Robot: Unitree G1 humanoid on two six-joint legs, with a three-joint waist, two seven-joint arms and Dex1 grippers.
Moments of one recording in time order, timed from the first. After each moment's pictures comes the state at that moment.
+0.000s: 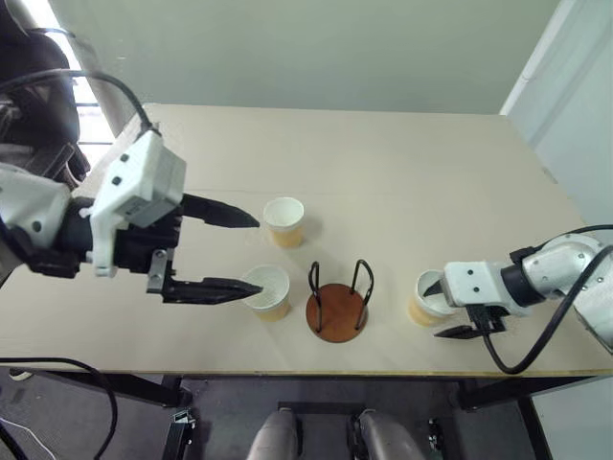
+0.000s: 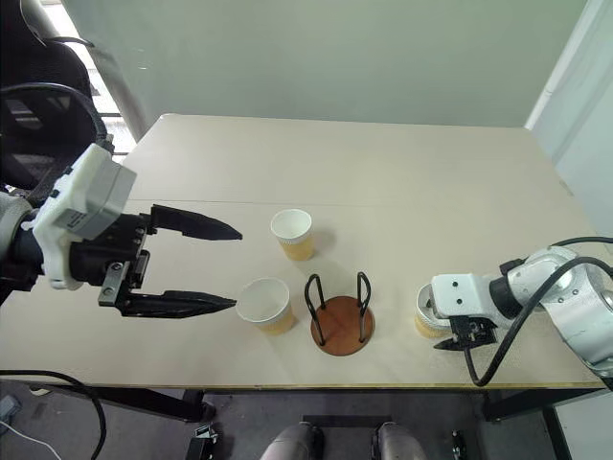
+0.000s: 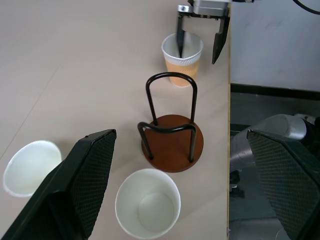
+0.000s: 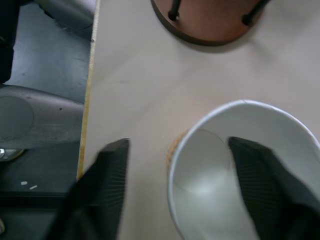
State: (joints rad) left arm -0.50 1.30 0.34 -0.52 -0.98 0.92 -1.18; right arm -0.42 -1.14 0.26 -0.41 0.15 0.43 1.37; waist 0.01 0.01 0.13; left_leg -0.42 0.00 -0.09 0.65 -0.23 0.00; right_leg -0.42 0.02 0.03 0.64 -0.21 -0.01
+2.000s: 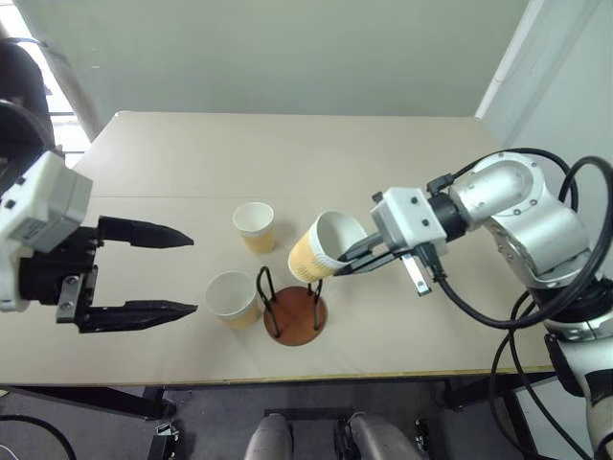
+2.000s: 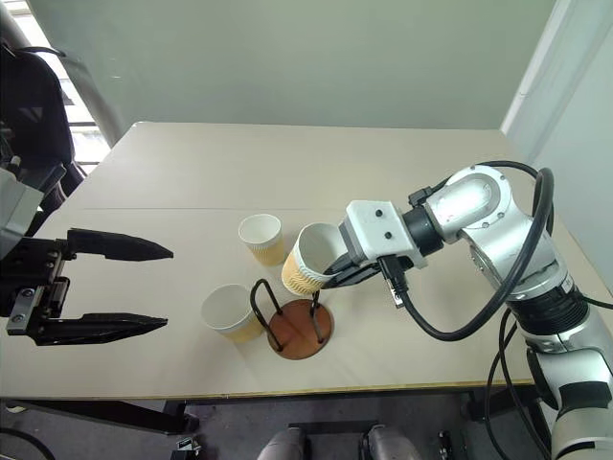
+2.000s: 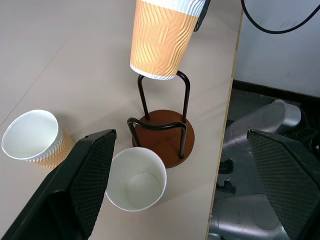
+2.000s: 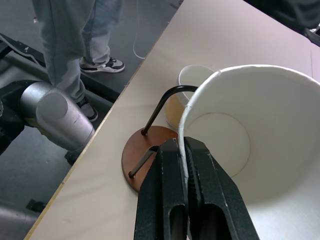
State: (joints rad) left arm -0.11 1.32 0.75 -0.49 -0.87 0.94 -1.39; right arm -0.94 -0.72 0.35 -0.31 0.35 0.46 1.44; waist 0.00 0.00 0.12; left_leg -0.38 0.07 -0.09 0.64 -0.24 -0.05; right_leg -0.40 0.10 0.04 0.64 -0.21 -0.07
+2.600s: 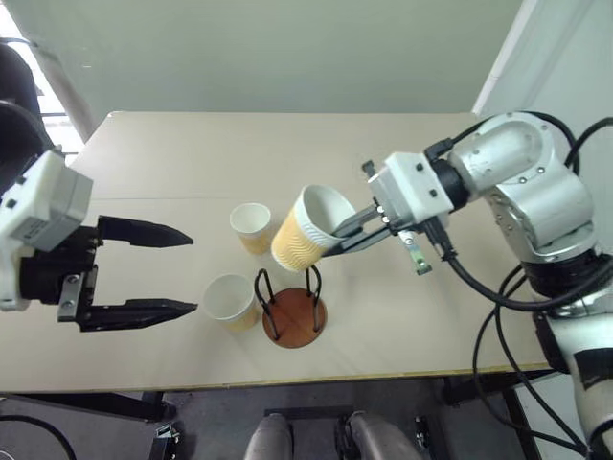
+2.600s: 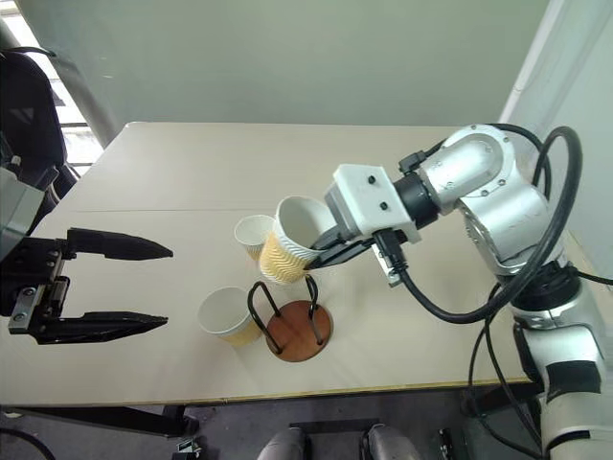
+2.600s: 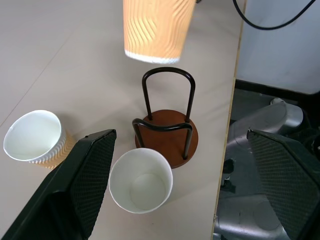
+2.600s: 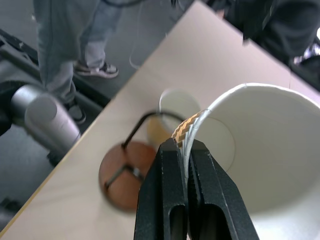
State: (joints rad) left arm -0.10 1.32 0.75 -0.50 -0.87 0.94 -1.37; right arm -1.08 -0.61 0.33 -0.23 0.36 0.41 1.47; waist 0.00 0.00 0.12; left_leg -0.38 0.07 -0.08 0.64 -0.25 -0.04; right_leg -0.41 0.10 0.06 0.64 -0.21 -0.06
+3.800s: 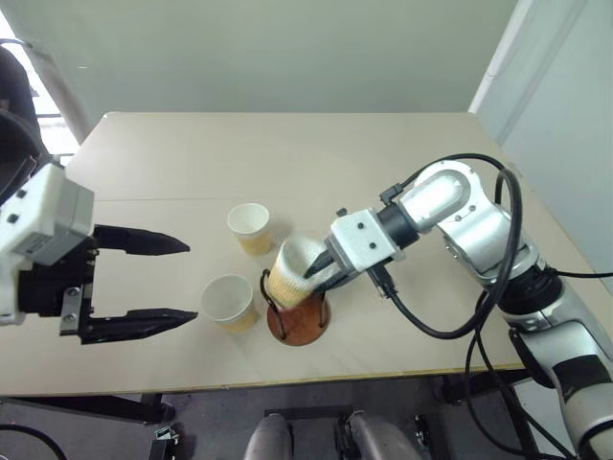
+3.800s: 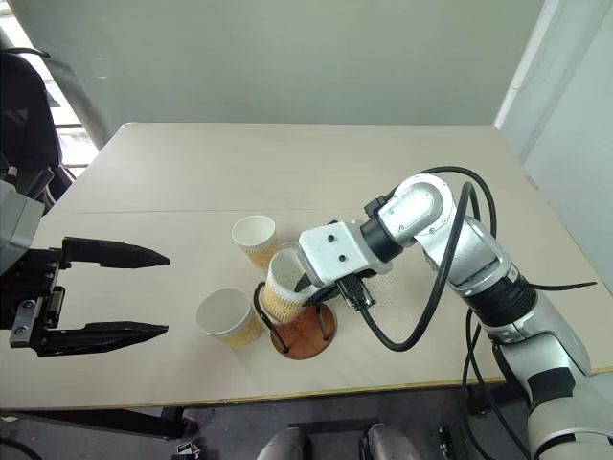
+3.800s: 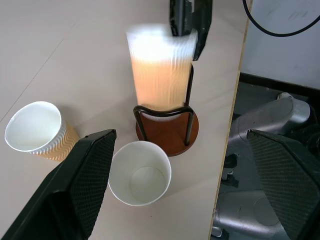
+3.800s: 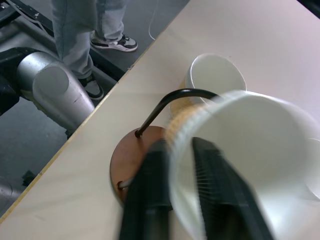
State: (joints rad) left arm -0.03 1.31 0.84 -0.57 -0.88 0.99 -1.35; right arm -1.01 -0.56 0.50 -0.20 0.16 0.34 1.47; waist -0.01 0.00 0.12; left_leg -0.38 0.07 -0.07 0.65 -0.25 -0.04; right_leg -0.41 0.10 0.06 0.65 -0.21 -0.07
